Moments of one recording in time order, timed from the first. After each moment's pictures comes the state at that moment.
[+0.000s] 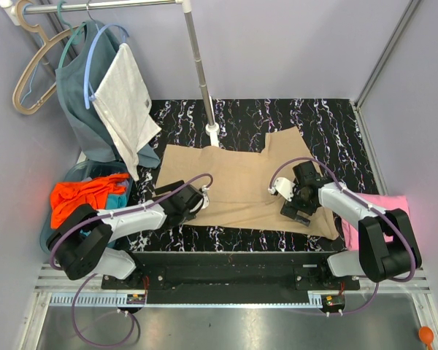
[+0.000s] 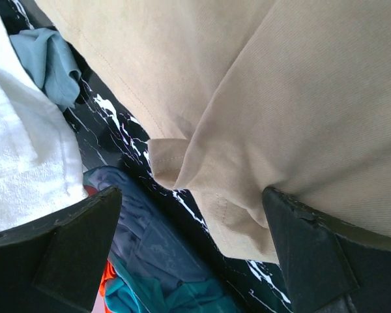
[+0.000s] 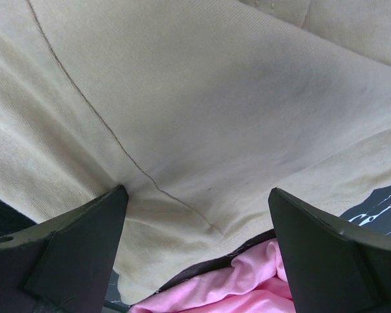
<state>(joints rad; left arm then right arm) -0.78 1.38 0.58 -0.37 -0.61 0.53 0.29 1.36 0.70 -0.63 0.04 -0.84</state>
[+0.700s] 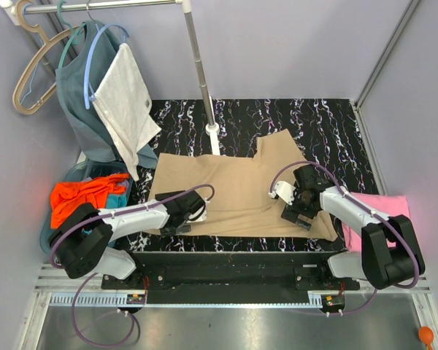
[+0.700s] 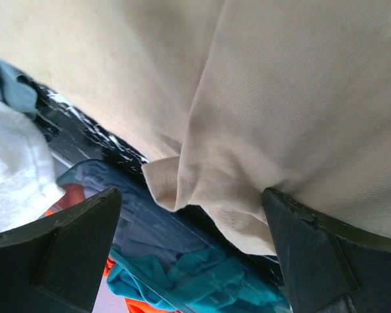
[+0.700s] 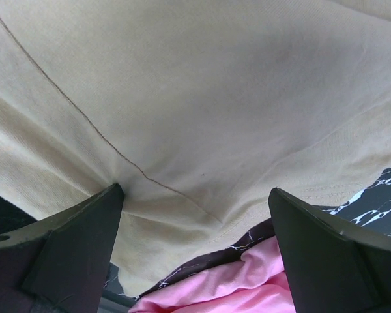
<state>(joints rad) -0.81 1.40 0.63 -0.61 -0.54 0.58 0.30 1.32 0.67 -0.65 0.04 -0.84</state>
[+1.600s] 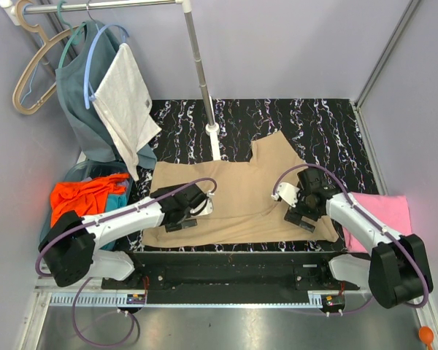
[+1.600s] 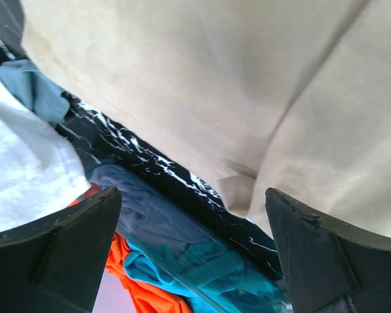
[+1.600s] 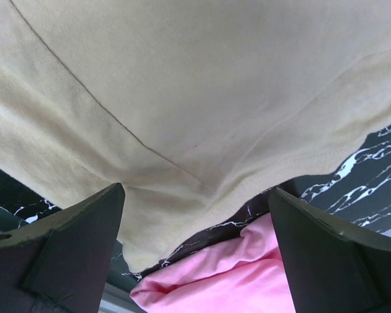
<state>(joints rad) -0.86 1.30 0.74 -0.73 -0.49 0.54 0.31 1.19 0.66 -0.73 0.04 -0.86</state>
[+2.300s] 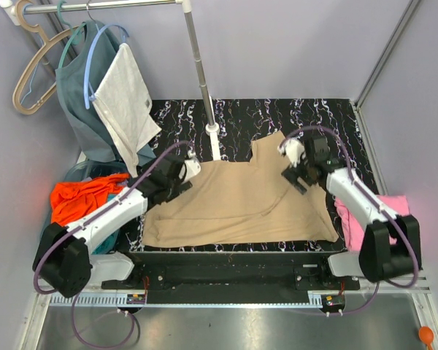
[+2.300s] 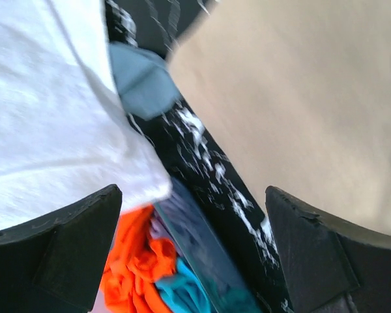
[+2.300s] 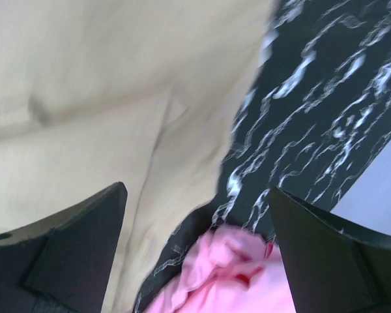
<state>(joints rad) -0.58 1.22 0.78 -0.45 -0.48 0.60 0.24 1.31 0.89 -0.56 0.11 -0.65</state>
